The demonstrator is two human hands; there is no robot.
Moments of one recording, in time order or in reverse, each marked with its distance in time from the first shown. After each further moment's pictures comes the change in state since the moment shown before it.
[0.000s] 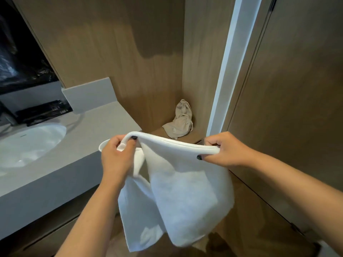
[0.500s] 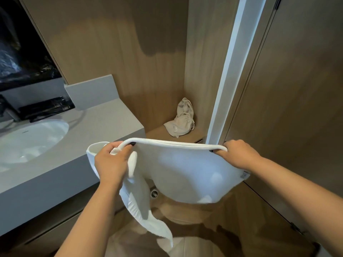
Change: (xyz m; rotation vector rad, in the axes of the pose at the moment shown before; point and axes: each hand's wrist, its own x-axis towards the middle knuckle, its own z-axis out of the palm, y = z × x) left_hand 0.006 -0.028 -0.014 -0.013 0.127 -0.102; right_hand -0.003 0.039 0.007 -0.450 -0.079 0.574
